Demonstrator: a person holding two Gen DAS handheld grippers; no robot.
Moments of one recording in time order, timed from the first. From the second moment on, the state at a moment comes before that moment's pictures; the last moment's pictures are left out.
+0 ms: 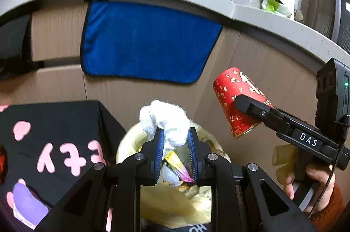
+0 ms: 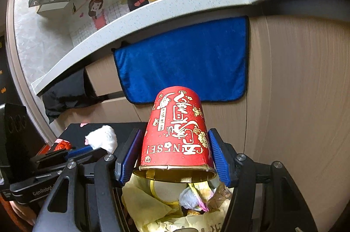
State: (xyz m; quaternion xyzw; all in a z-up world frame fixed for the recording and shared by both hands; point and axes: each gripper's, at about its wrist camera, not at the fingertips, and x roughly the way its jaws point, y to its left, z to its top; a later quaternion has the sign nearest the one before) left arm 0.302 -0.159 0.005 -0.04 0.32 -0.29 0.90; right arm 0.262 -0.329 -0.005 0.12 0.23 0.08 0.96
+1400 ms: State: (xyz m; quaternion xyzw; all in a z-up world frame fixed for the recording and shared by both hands) left arm 0.296 -0.055 -0.021 -0.11 0.36 -0.21 0.90; right arm 0.286 -0.297 -0.054 0.08 0.29 0.07 0.95
